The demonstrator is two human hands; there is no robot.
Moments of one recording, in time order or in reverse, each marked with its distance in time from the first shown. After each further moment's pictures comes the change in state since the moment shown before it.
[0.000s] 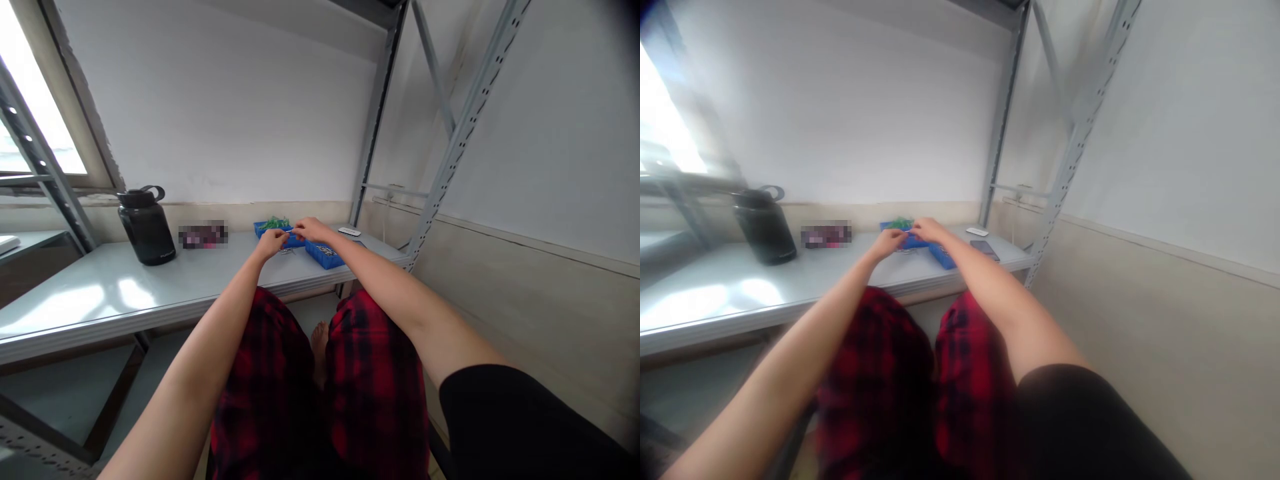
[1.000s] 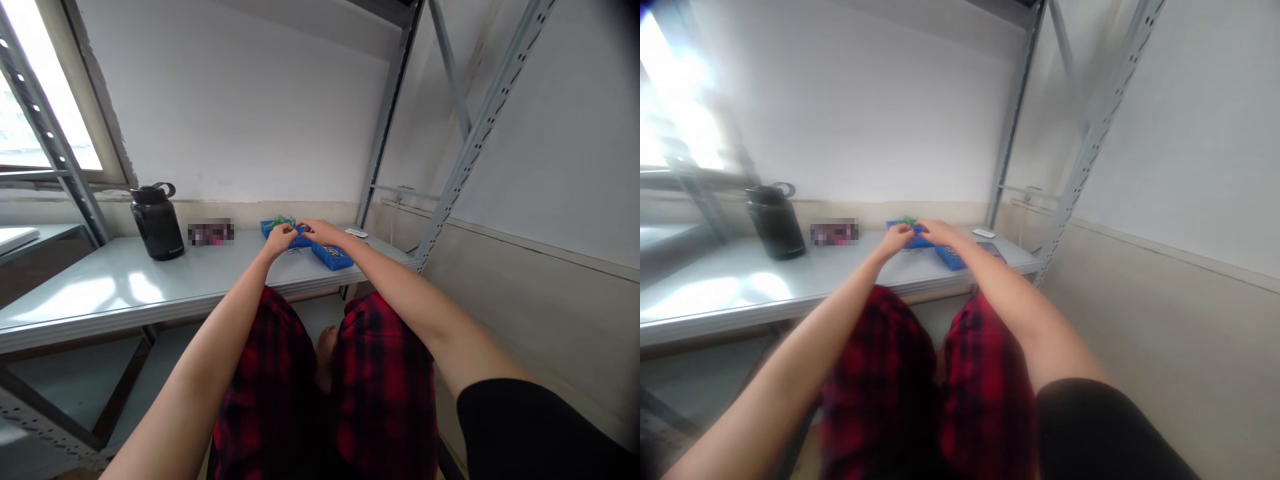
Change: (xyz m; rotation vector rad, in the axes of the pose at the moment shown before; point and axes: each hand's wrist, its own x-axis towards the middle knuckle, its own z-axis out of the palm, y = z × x) left_hand -0.003 0.013 0.004 -0.063 0.086 0.027; right_hand -0.014 0.005 -0.004 -0.130 0.020 -0.177
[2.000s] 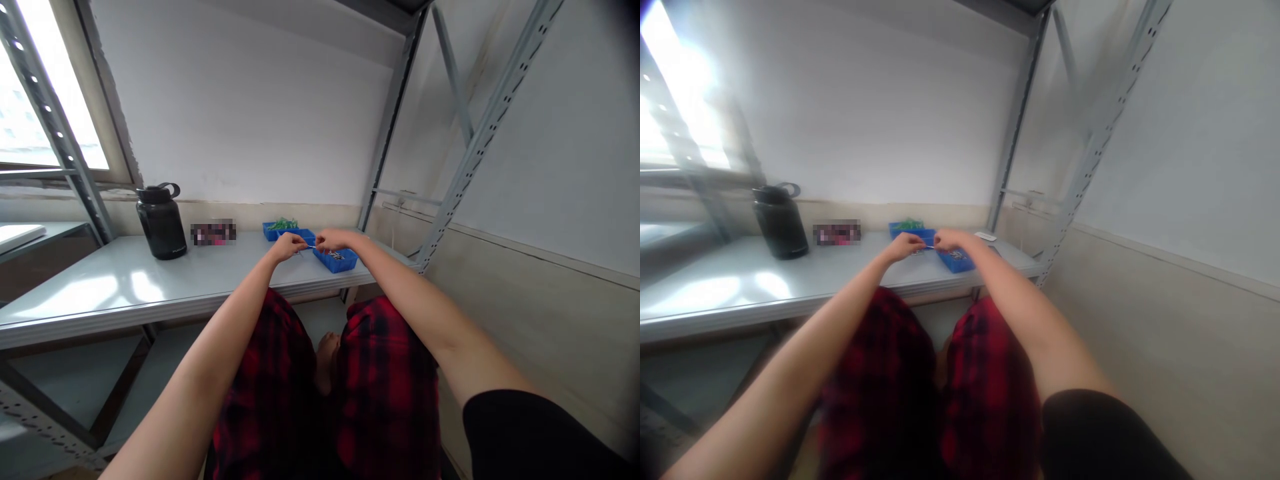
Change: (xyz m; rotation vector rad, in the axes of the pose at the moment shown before) left_hand -0.005 0.001 0.004 0.014 -0.243 0.053; right_hand -0.016 -0.001 -0.024 0.037 -0.419 0.286
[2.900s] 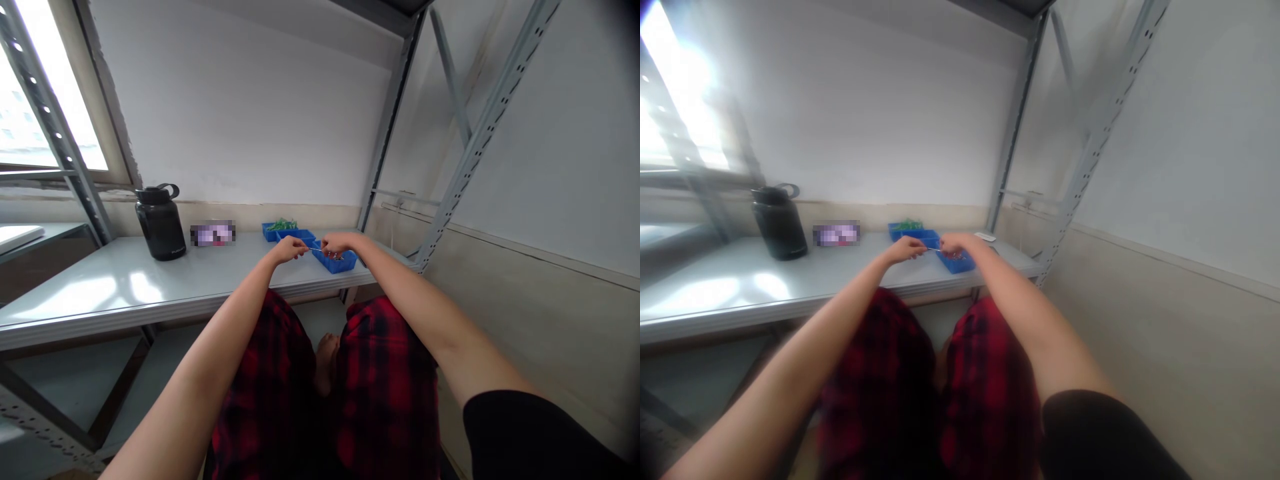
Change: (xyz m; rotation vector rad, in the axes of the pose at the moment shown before) left_hand -0.002 -0.002 0.002 0.009 -0.112 -0.055; right_hand 0.011 0.022 0.008 0.111 -0.102 0.118
